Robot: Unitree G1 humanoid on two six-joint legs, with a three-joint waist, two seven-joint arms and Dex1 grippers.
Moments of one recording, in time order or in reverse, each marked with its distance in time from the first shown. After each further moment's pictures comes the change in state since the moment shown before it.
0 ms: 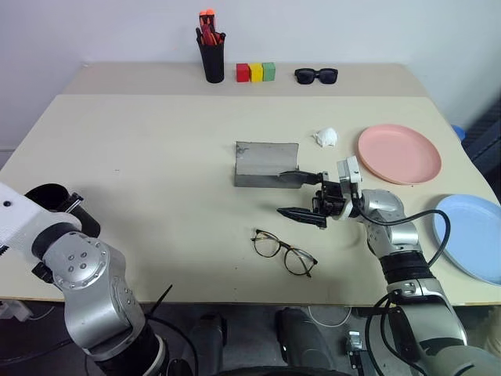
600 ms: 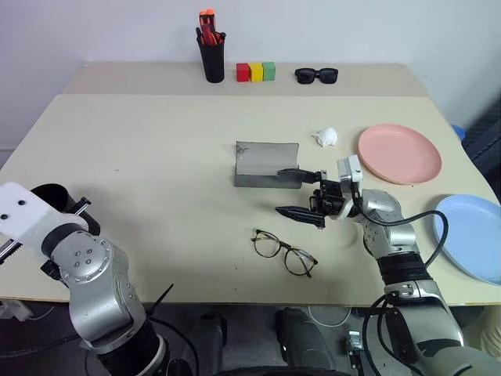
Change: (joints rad) left arm 0.007 0.001 0.014 0.074 -0.002 -0.023 -0.013; right arm 0.004 0.021 -0.007 -0.043 0.048 0.030 -0.008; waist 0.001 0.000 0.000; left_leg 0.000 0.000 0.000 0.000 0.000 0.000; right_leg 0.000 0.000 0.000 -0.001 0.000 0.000
